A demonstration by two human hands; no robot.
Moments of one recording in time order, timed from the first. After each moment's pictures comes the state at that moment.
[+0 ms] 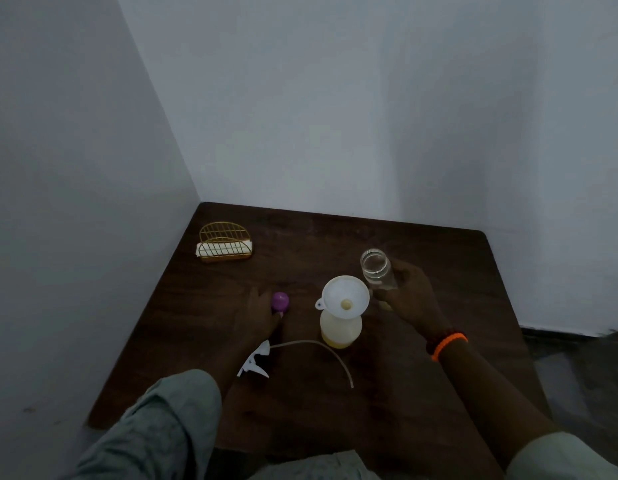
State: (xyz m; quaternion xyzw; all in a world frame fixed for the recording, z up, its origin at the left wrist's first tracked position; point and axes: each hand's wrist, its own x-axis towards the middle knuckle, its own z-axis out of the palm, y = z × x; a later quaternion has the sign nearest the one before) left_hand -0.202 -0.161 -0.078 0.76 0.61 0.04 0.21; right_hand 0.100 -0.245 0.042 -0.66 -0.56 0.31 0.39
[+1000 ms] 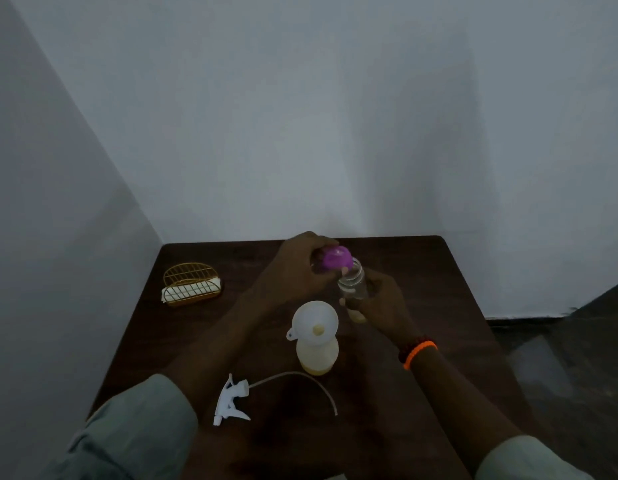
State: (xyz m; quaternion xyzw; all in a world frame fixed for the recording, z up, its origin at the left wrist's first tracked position) left_hand -0.072 -0.144 0.118 0.87 0.31 0.29 0.27; right_hand 0.109 -0.244 0.055 -0.66 -0.52 0.30 0.46
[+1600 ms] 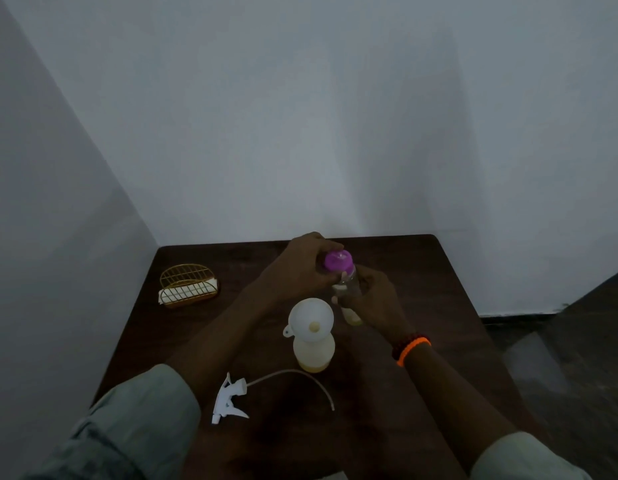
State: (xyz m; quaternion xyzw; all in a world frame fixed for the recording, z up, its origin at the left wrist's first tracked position) left_hand -0.062 -0.146 0.127 0.90 0.27 0.23 0.26; right_hand 0.101 -0.246 0.062 -0.66 -0.52 0.30 0.45
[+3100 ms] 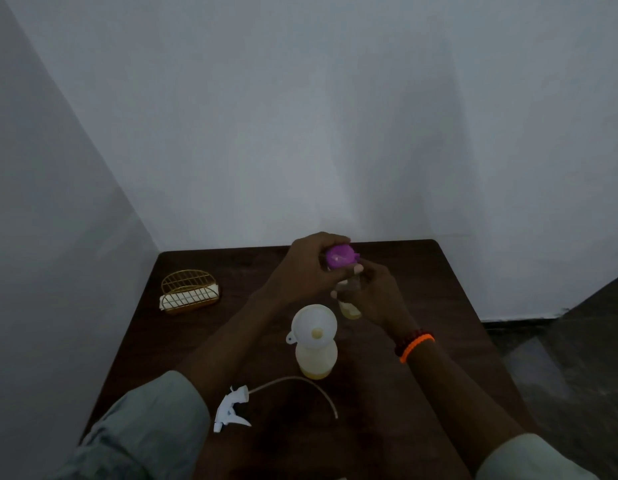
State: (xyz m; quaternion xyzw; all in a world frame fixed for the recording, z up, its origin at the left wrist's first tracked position) left_hand -0.057 -0.153 0.134 0.85 0.27 0.32 0.33; right_hand 0.100 -0.232 0.079 -0.67 -0.54 0.27 0.44
